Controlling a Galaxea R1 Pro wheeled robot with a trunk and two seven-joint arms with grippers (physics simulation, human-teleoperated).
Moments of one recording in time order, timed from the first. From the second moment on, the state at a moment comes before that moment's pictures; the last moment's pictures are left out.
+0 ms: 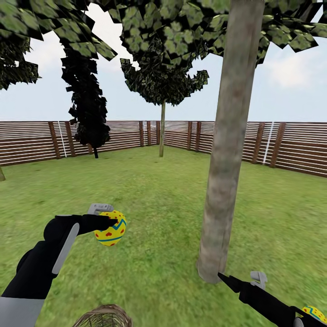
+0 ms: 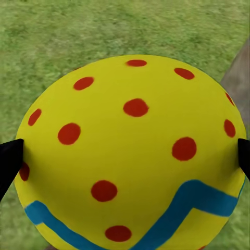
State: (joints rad) left arm -0.54 0.19 -0.07 -1.48 0.16 1.04 -0.18; right arm -0.04 -0.04 -0.43 -1.39 -0.21 0.66 0.97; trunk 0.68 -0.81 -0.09
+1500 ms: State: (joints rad) left arm -0.54 0.19 -0.07 -1.48 0.17 1.04 -0.18; right arm -0.04 -0.04 -0.43 -1.39 -0.21 0.66 0.97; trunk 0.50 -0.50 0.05
